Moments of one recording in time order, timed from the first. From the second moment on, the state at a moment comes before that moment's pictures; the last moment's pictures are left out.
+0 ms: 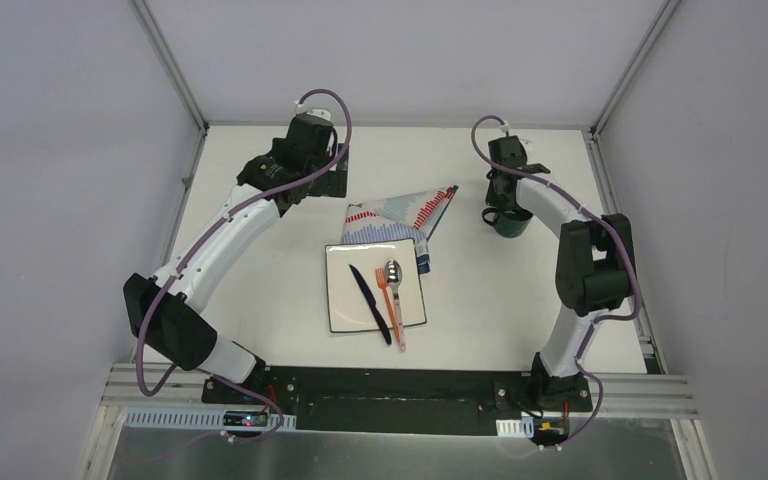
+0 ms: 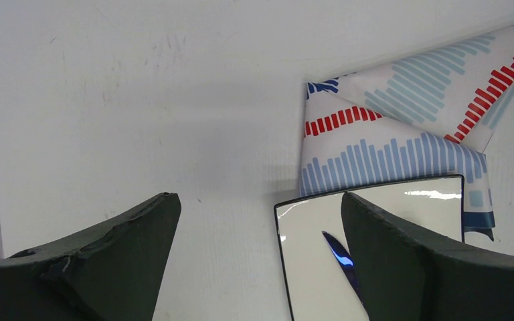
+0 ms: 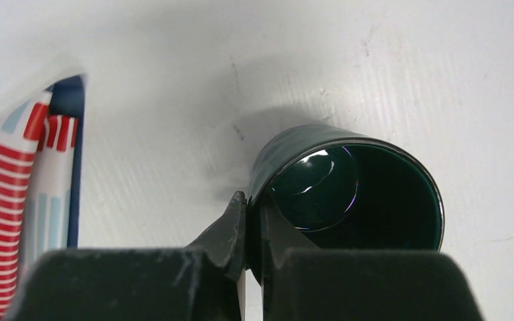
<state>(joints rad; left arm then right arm) -0.51 1.47 1.49 -0.67 -0.35 -0.23 0.25 1.84 1.34 -0.51 0.33 0.39</state>
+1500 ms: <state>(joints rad) -0.51 1.52 1.54 -0.67 -0.35 -0.23 0.35 1.58 1.41 -0.60 0.24 0.38</state>
